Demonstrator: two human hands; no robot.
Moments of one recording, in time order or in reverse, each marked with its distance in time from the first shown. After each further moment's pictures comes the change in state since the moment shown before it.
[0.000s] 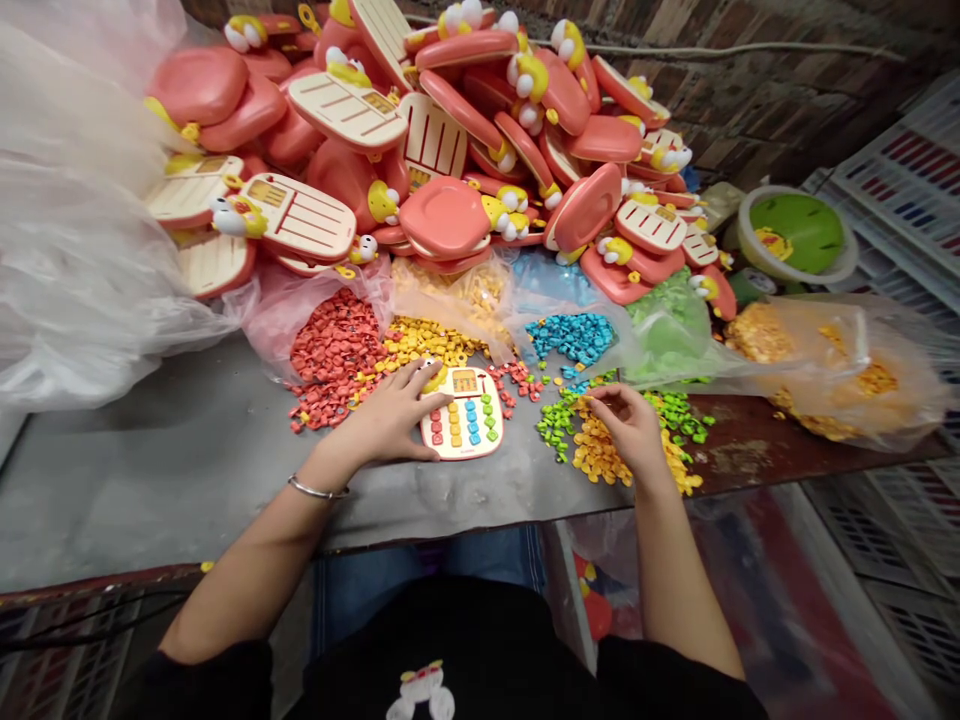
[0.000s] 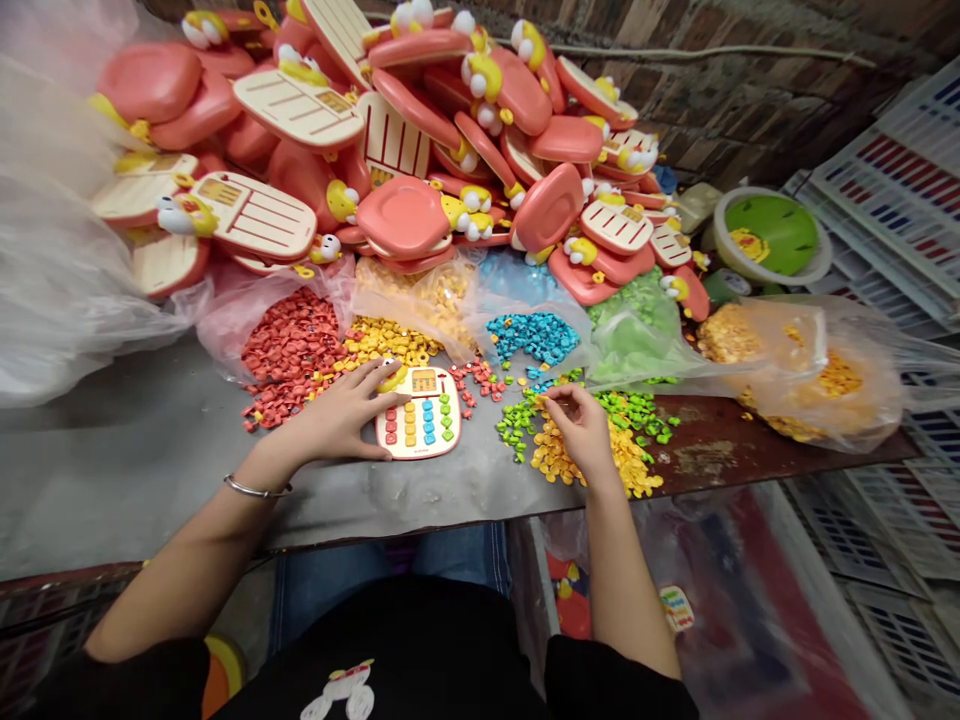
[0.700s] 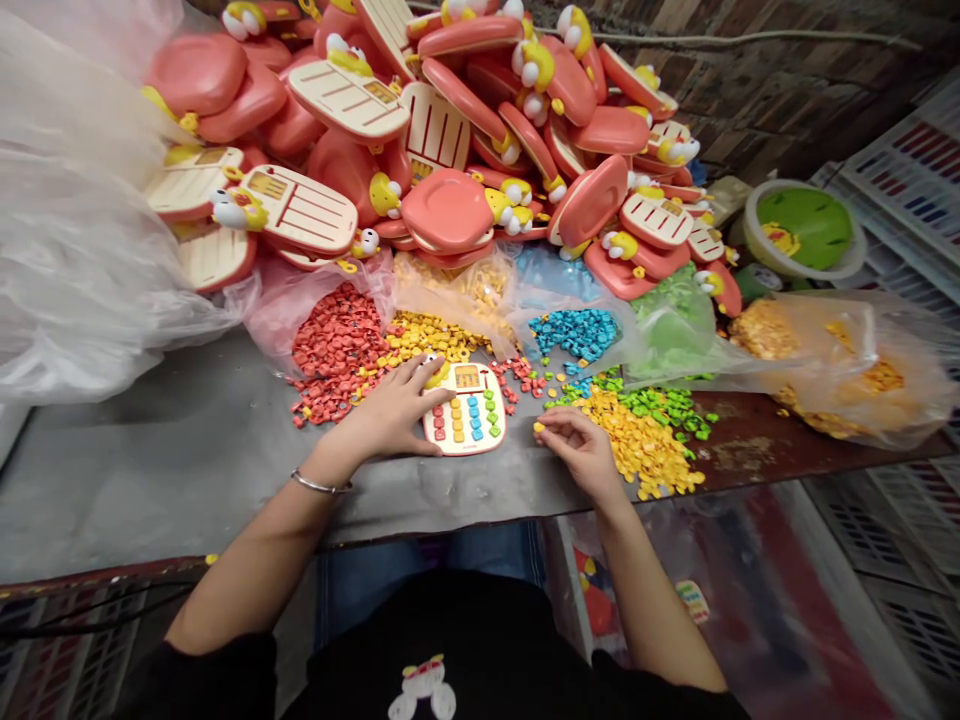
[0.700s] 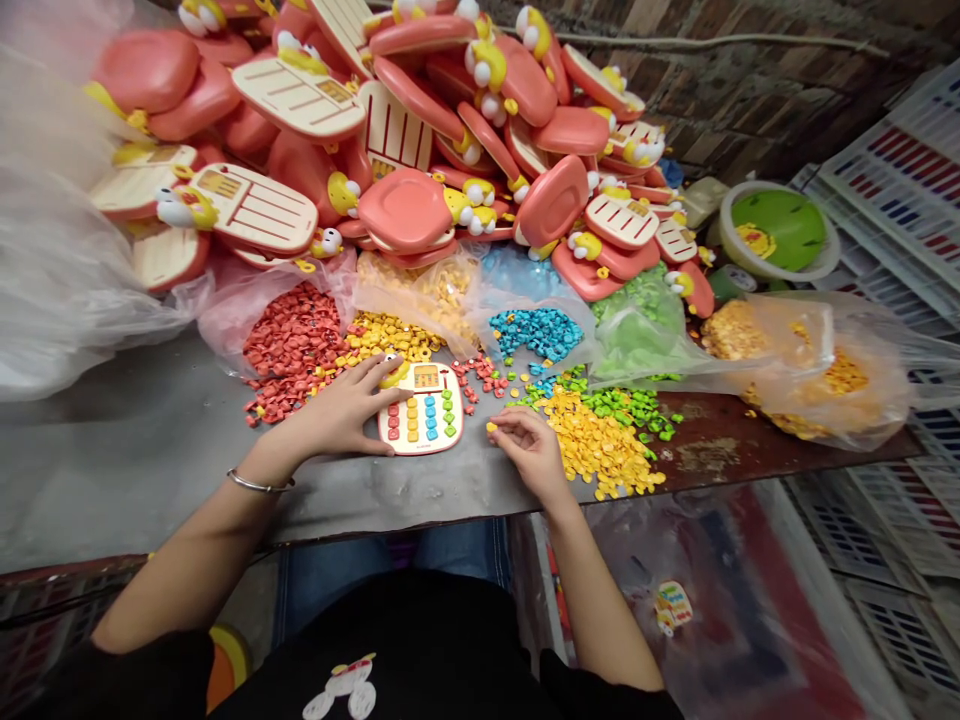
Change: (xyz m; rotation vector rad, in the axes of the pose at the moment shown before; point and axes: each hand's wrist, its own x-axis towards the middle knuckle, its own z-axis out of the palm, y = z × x) left_hand 0.001 -0.001 0.002 0.012 0.002 0.007; right_hand -0.046 -0.026 0.053 0.324 -0.178 0.087
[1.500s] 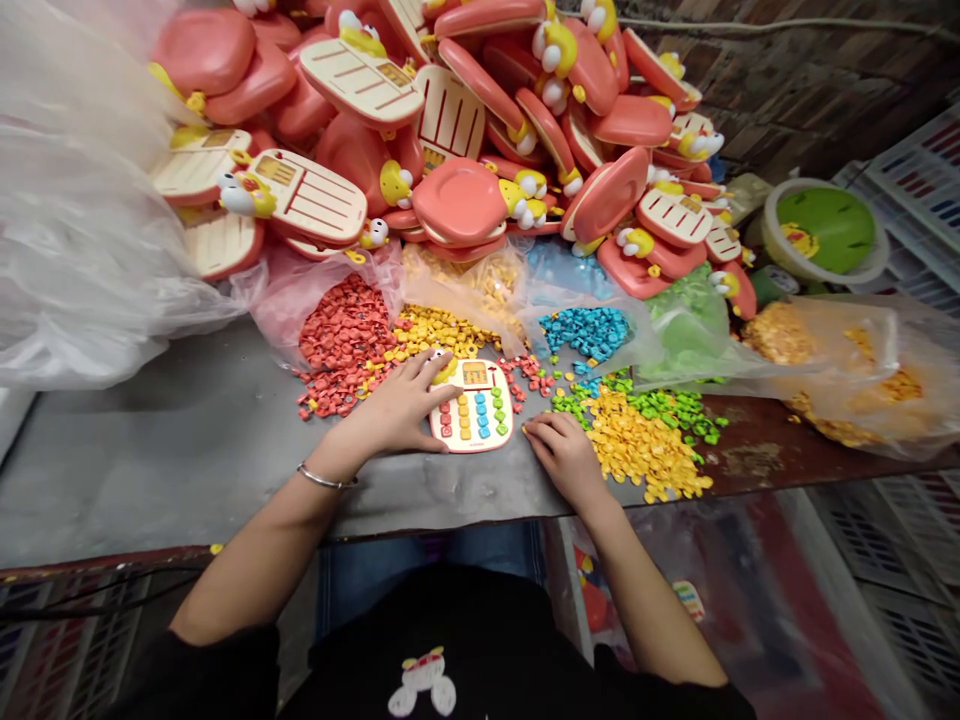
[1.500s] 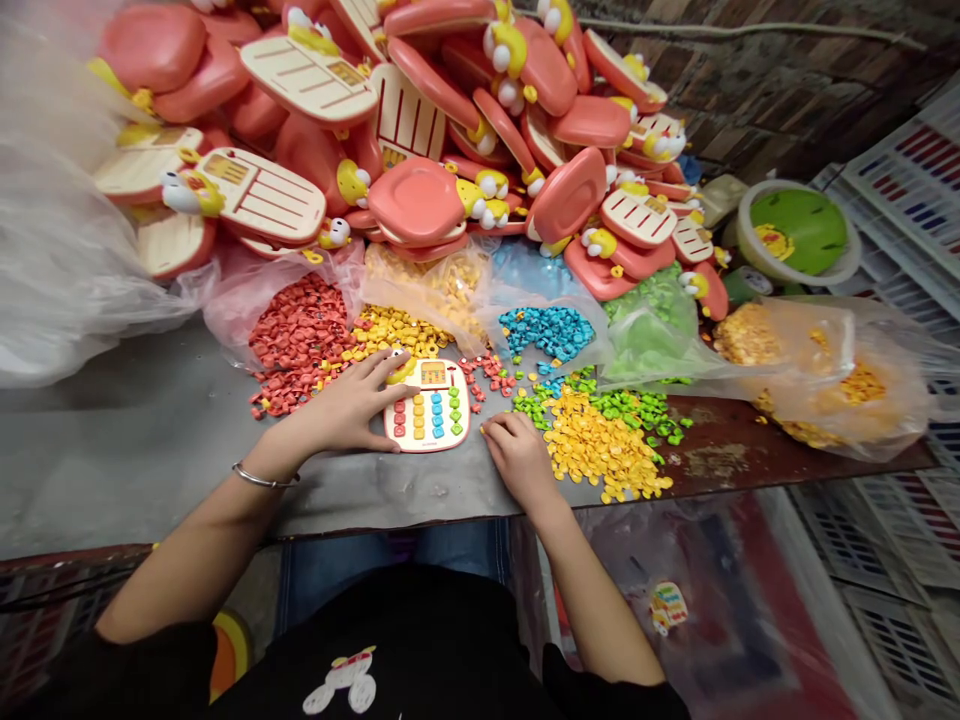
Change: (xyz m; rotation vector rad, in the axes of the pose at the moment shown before) left_hand -0.001 0.001 0.001 -0.031 0.010 -0.010; right_hand 0.000 0.011 0.014 -0.899 -0.157 -0.492
